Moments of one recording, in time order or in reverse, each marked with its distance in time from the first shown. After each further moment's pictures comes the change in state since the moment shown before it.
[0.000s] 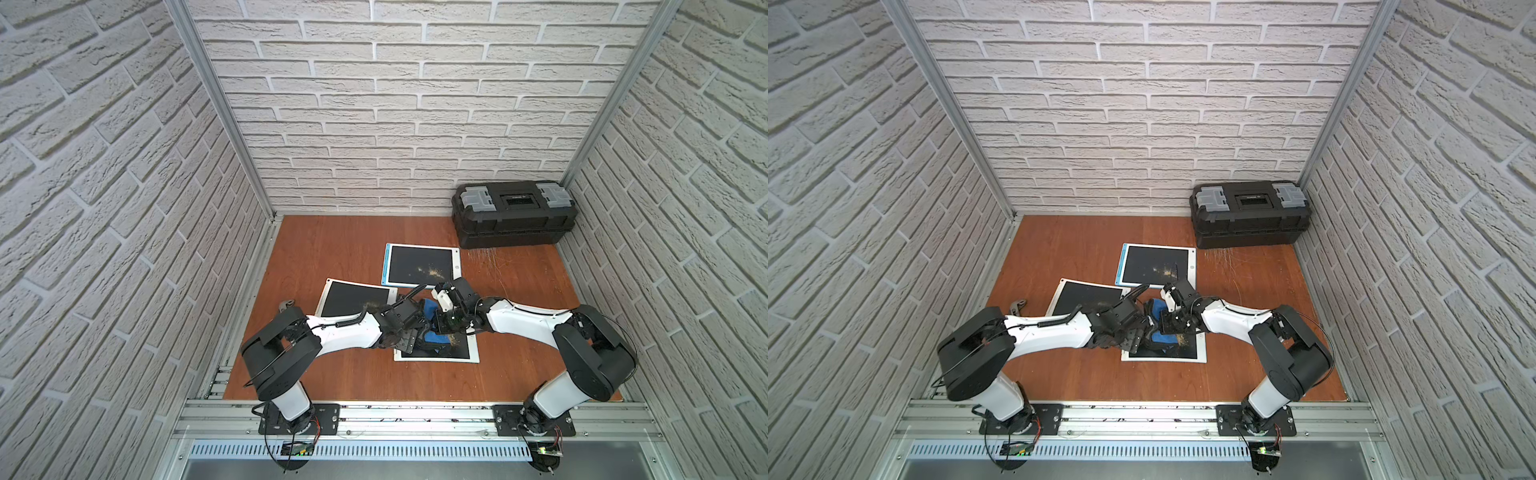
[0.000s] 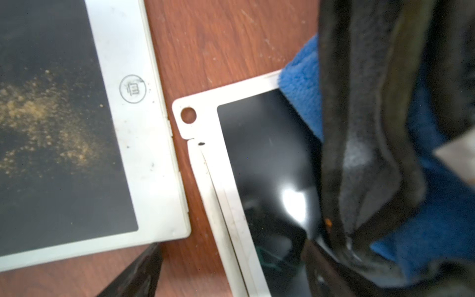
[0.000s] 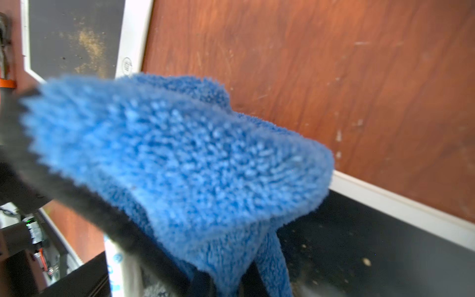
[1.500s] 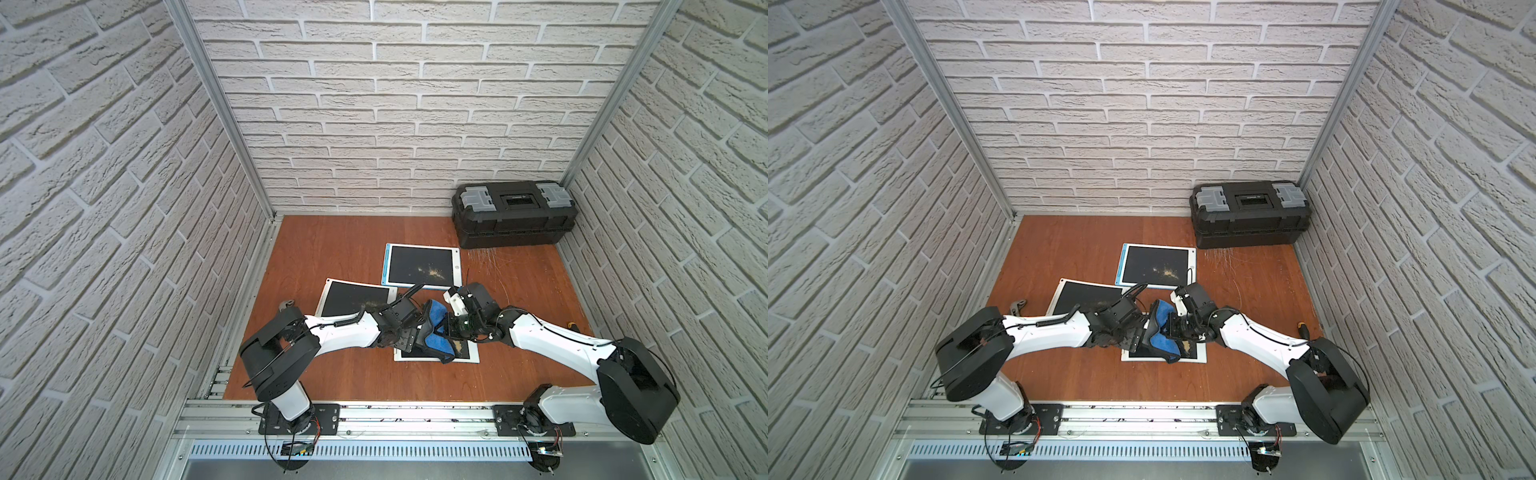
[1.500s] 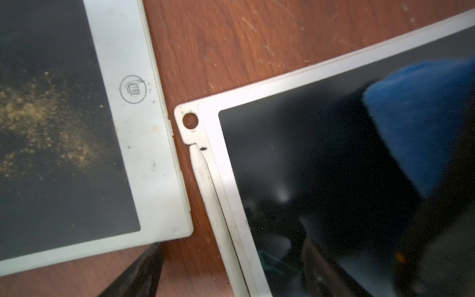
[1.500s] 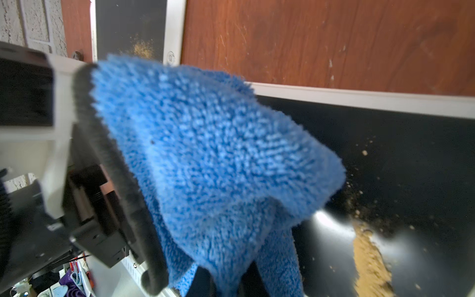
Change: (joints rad) left arm 0.021 -0.009 -0.010 0.017 0.016 0.019; right arm 0.016 -0.235 -0.114 -0.020 -0.090 0.222
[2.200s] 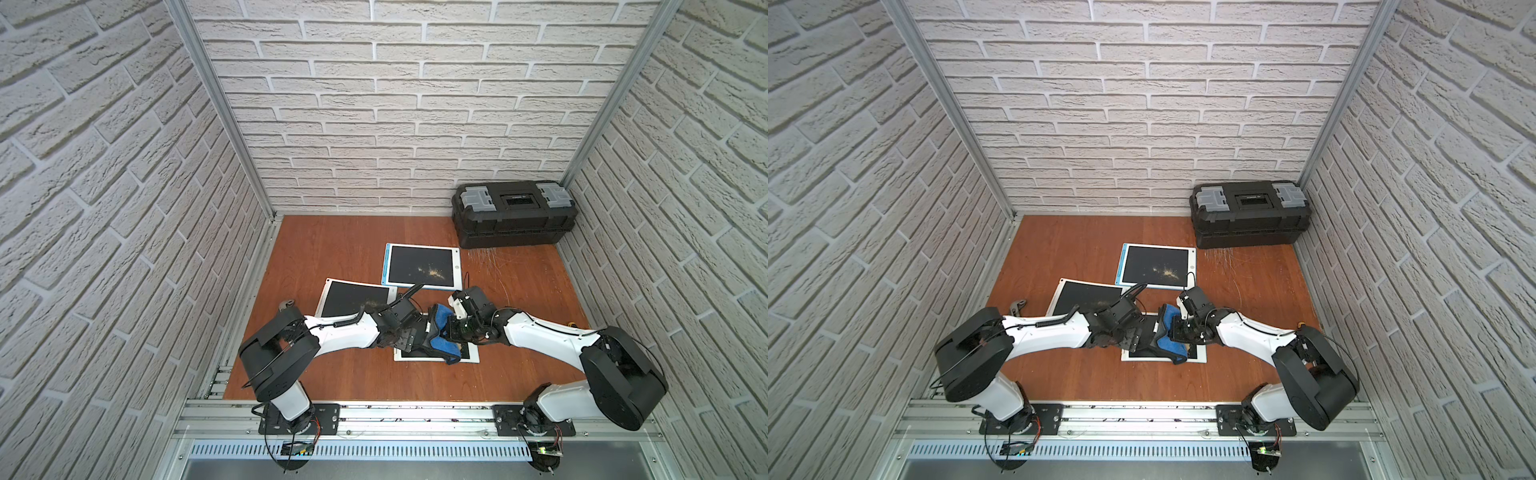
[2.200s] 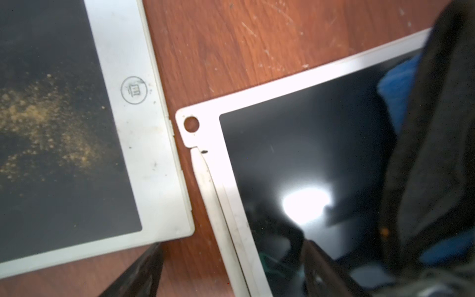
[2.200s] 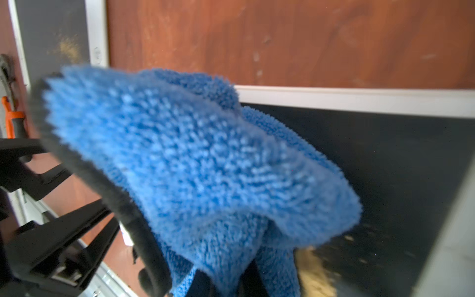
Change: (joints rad) left arm 0.002 -0.002 -0.017 0.028 -0.005 0.008; right arm -0.062 0.041 -0.036 -0.022 0.096 -0.057
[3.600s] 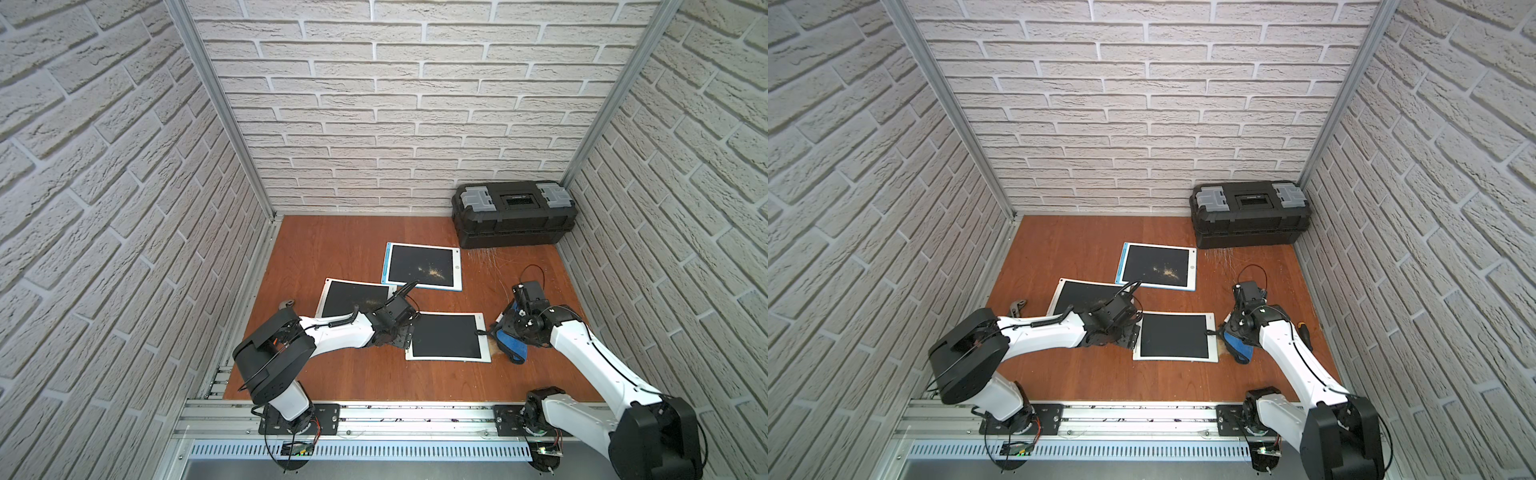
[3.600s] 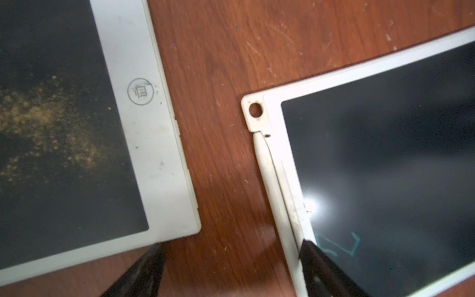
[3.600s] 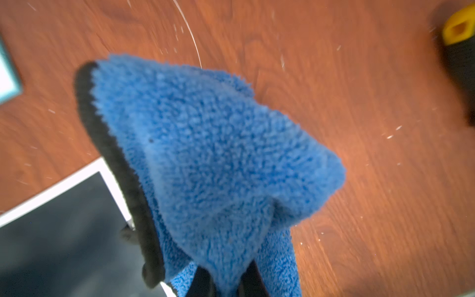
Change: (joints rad) left arm 0.038 -0.019 -0.040 0.057 0.038 0.020; right arm -0.406 -0.365 0.048 -0.533 0.469 -0.010
